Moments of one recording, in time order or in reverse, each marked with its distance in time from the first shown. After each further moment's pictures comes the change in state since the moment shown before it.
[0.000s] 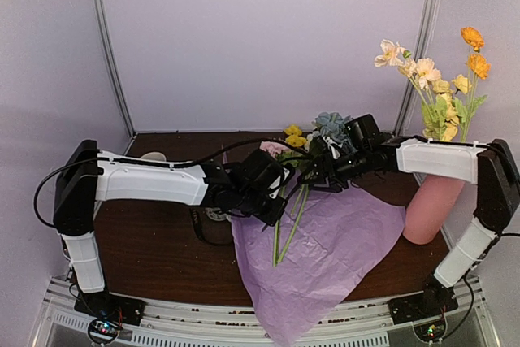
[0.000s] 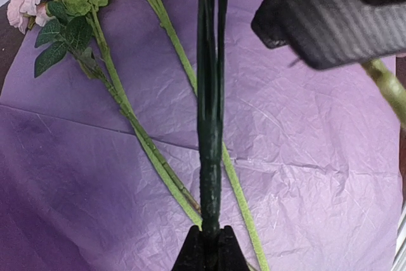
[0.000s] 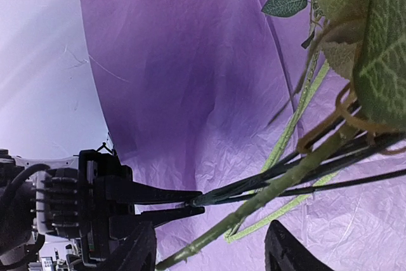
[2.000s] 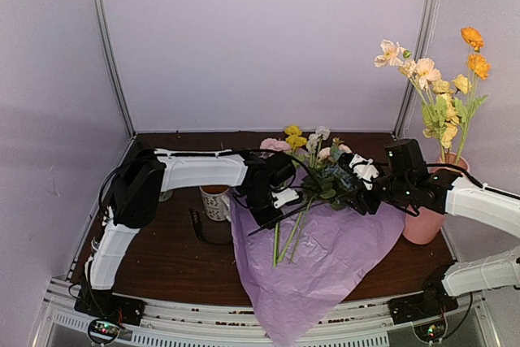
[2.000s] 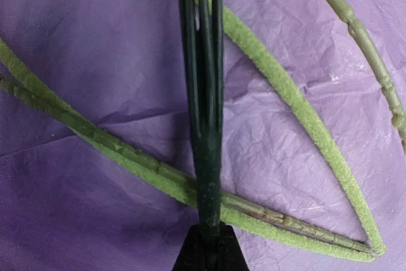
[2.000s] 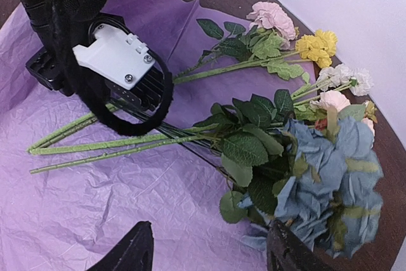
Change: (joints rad) left arm 0.110 0.412 0.480 -0.544 0.197 0.489; right arm 0.043 -0.509 -0.391 0.020 0.558 -0.928
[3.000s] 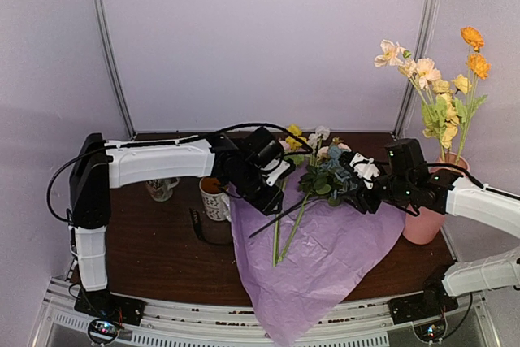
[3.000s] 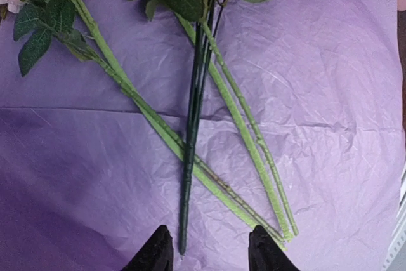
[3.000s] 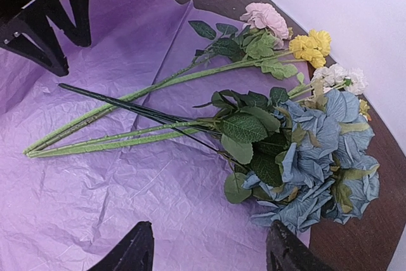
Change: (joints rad) left arm -0.022 -0.311 -0.212 0.176 0.011 -0.366; right arm 0.000 -0.005 0.000 0.005 0.019 0.004
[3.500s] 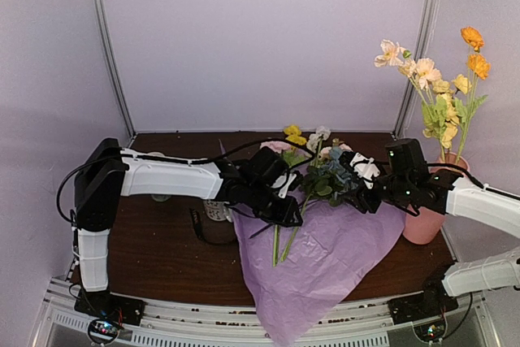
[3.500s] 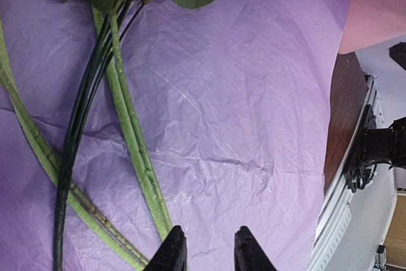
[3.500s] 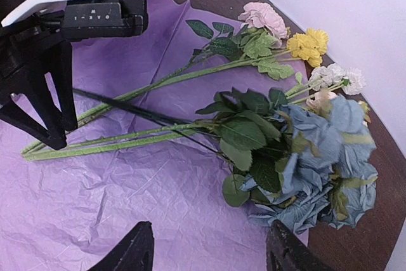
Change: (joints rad) left arm -0.036 0.034 -0.164 0.394 0.218 -0.363; right arm 0.000 -0.001 0.000 0.000 0.009 0.000
